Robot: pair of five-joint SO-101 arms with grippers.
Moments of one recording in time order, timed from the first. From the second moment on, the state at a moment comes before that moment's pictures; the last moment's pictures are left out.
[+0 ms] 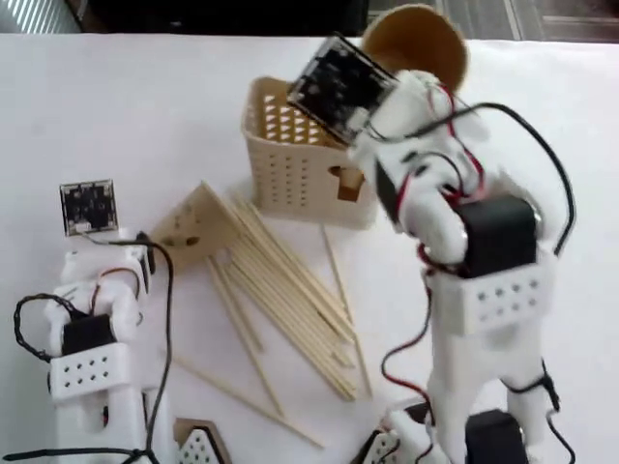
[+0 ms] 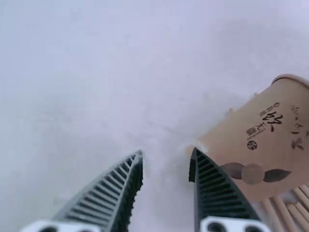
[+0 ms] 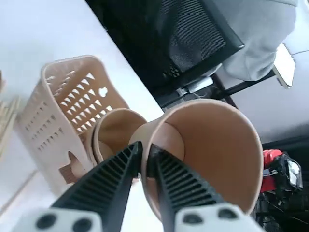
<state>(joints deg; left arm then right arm) -21.5 -61.0 77.5 35.1 -7.3 -18.4 -20.6 -20.9 78.9 47.3</state>
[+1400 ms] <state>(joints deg) -21.6 -61.0 53.2 60.9 -19.6 -7.8 -47.5 26.0 87.8 28.5</state>
